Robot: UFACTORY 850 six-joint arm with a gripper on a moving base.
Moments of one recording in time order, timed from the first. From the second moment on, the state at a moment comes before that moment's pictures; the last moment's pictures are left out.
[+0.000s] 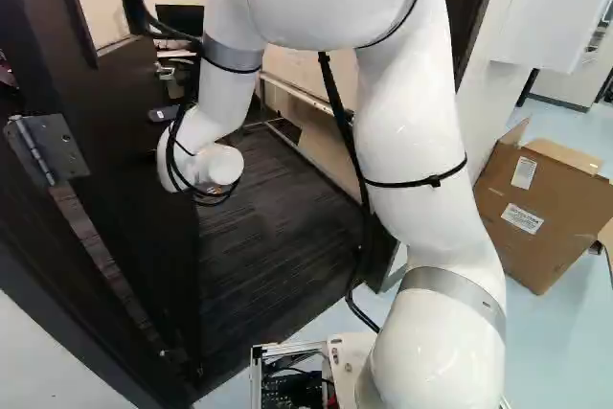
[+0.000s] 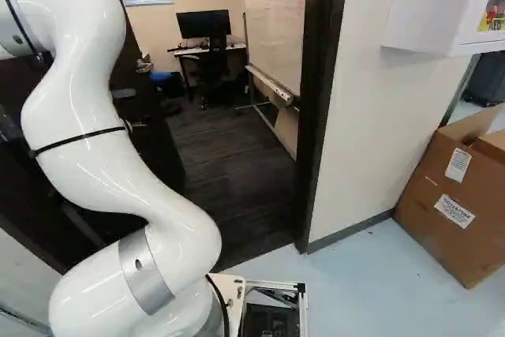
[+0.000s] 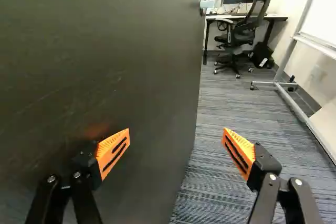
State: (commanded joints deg) arm 45.0 -26.4 -50.8 8.6 49.5 0.0
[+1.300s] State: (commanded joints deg) arm 48.6 -22.1 -45.3 -0.7 49.9 0.0
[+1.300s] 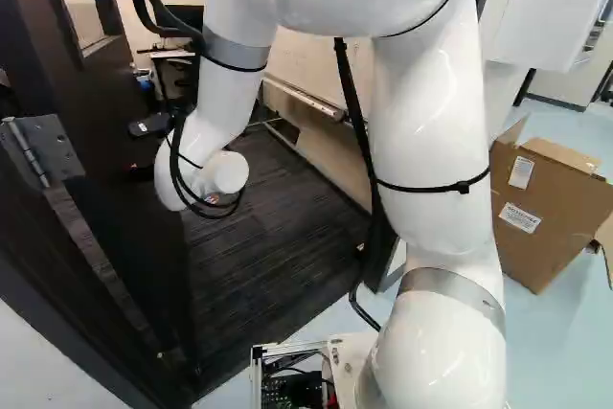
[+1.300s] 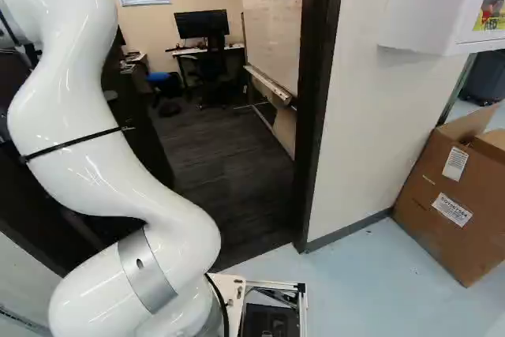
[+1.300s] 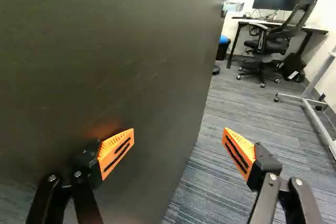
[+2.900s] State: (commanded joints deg) arm 47.0 -20.4 -43.3 -1.4 49.9 0.0
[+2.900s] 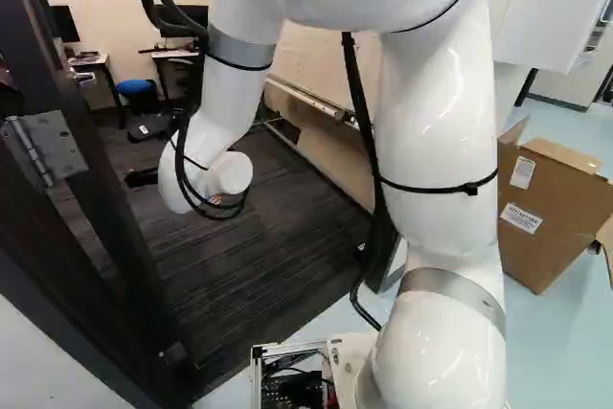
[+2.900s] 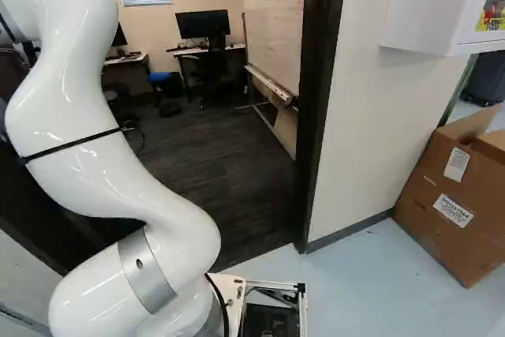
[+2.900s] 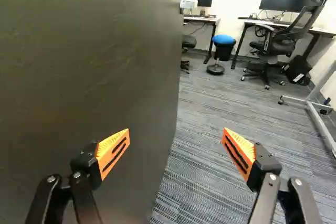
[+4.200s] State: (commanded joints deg) arm 37.3 -13.5 -35.7 -1.2 49.9 0.0
